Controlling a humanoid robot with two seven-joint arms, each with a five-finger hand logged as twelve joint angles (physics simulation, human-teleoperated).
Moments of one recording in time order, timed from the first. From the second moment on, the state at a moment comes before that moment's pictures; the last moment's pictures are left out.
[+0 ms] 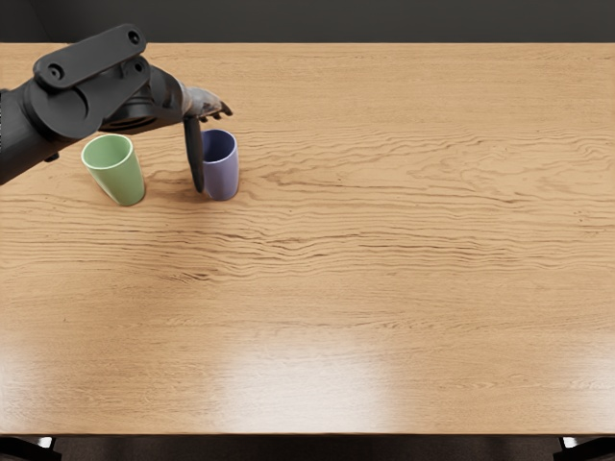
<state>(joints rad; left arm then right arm) -1.46 0.16 0.03 -0.63 0.77 -0.39 0.50 -0.02 0.00 0.11 0.26 -0.18 0.03 -0.05</state>
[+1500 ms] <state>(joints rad) -1.46 0.13 0.08 -0.63 0.80 -0.36 0.50 -0.02 0.00 0.11 0.26 -0.18 0.03 -0.05</state>
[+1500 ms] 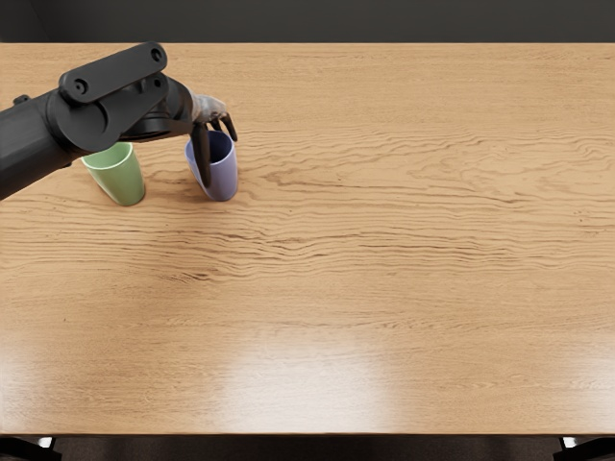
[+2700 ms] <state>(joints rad) -1.53 0.21 0.07 -0.67 0.70 -0.51 0.55 -0.02 0.00 0.11 0.26 -0.16 0.03 -0.04</state>
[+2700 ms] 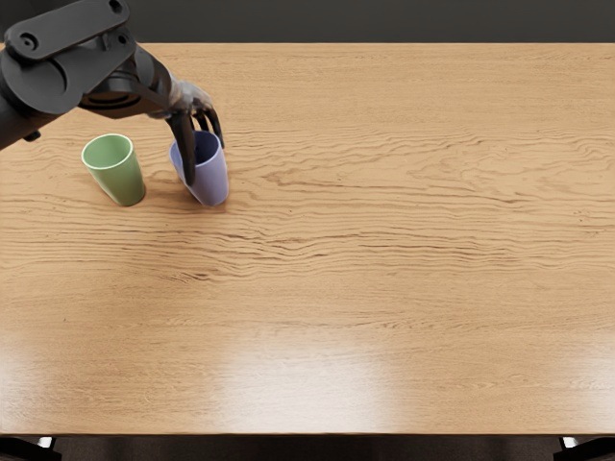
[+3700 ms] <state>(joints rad) -1.71 0.40 0.08 -0.68 0.57 -0.62 0.61 -0.02 0.00 0.12 0.26 -0.16 0.03 -0.05</state>
